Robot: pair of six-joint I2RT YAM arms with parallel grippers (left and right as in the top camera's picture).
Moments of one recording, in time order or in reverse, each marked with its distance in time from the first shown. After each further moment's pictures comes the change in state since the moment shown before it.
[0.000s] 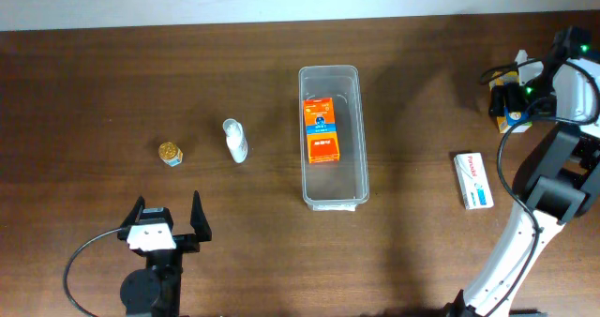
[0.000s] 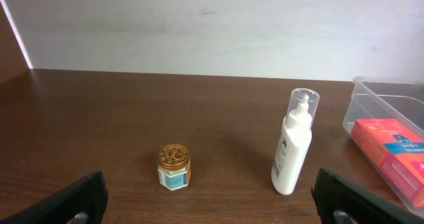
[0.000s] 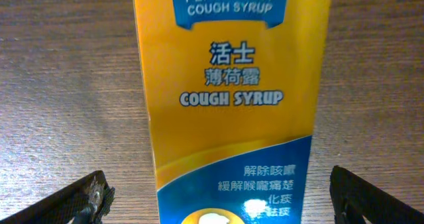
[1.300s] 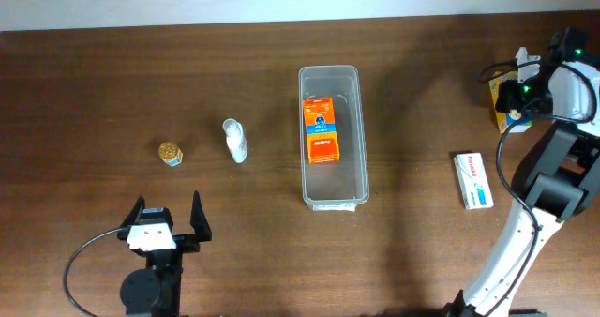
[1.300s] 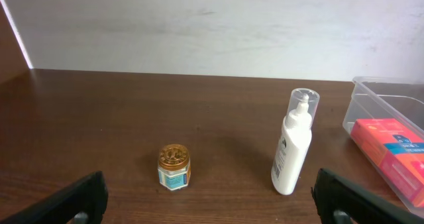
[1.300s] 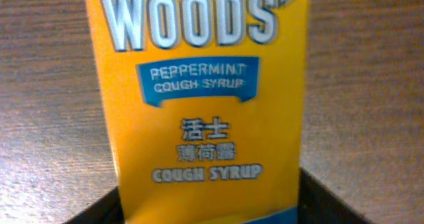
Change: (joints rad) left arm 0.000 0.000 0.000 0.000 0.000 0.000; right arm 0.000 0.030 -0.006 0.111 -0.012 0.037
